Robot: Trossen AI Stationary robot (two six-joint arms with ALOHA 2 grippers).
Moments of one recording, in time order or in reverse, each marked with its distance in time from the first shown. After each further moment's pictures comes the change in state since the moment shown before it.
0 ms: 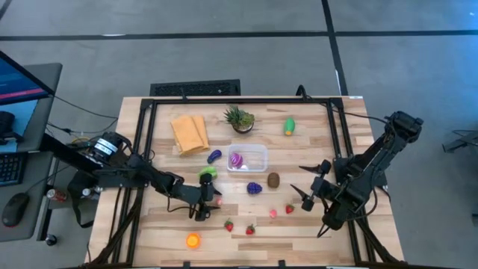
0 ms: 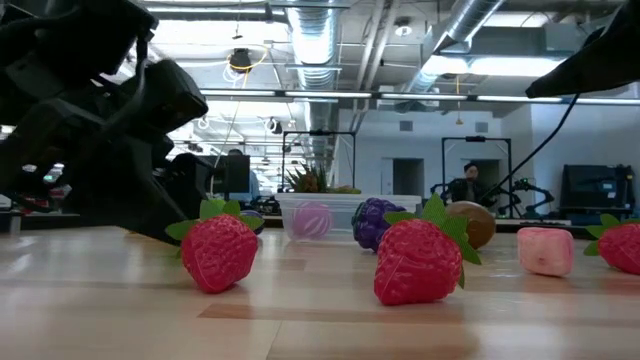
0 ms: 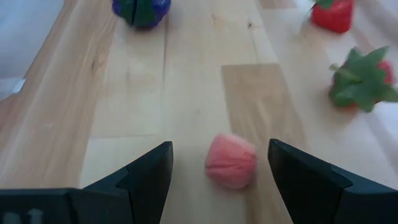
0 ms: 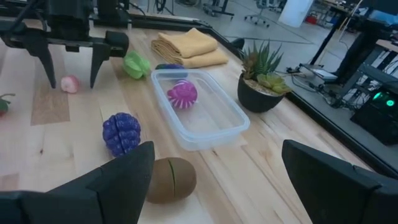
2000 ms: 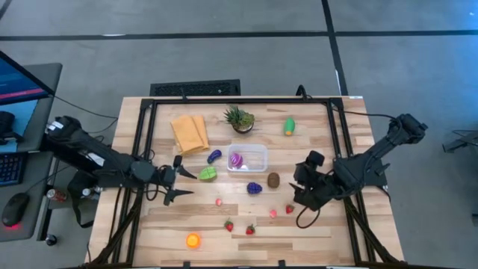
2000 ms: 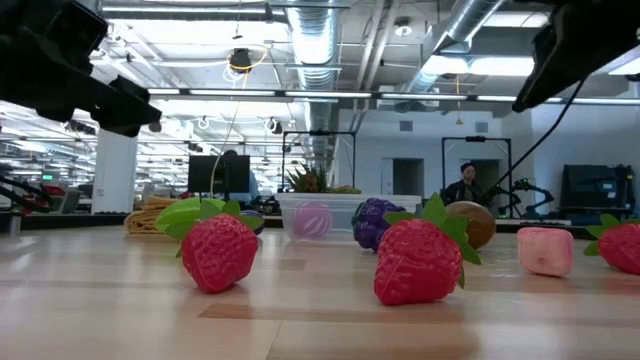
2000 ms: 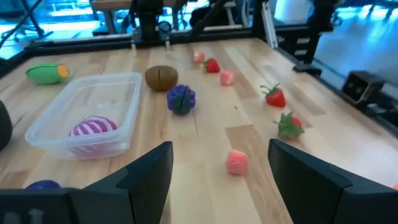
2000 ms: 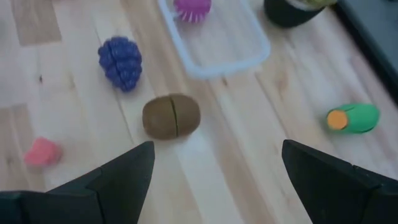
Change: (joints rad) left arm -0.019 -0.959 -0.407 -0.159 -0.024 0.179; right arm -0.292 0.000 0.278 -0.270 -0.547 -0.211
